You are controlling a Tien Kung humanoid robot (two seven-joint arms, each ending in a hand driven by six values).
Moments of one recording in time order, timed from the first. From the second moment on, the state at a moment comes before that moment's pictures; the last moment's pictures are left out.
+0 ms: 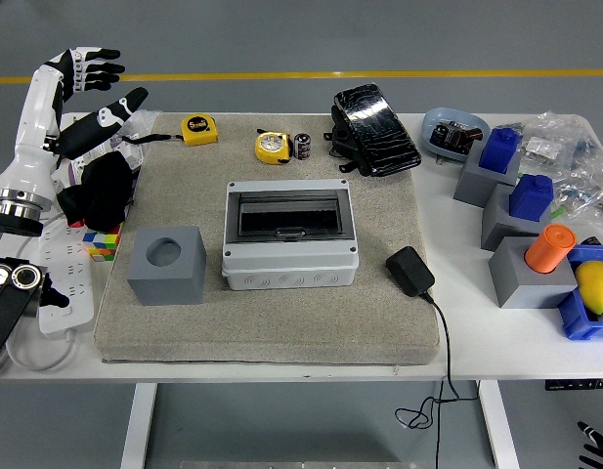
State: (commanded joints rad) left arm -0.27 0.28 -1.35 -1.48 1.51 0.30 -0.16; right arm 0.19 -0.22 1.01 0.20 -0.48 -0.07 -0.14
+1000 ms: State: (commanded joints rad) left arm -0.25 0.28 -1.34 -1.49 1.51 0.29 -0.16; right arm 0.16 -0.21 1.06 0.20 -0.51 -0.07 -0.14
